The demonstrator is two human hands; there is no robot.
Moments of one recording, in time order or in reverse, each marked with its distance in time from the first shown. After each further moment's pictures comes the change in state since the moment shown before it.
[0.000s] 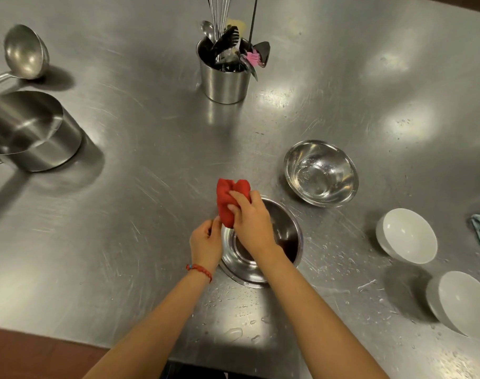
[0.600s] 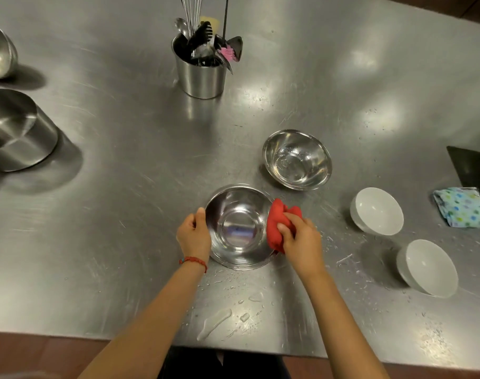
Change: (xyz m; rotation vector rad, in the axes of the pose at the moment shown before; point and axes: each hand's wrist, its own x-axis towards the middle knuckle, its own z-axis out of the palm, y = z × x) left_hand -0.020 0.003 0.003 -0.069 0.096 -0.056; right_hand -0.089 0.058 -0.075 -0.008 0.097 0.393
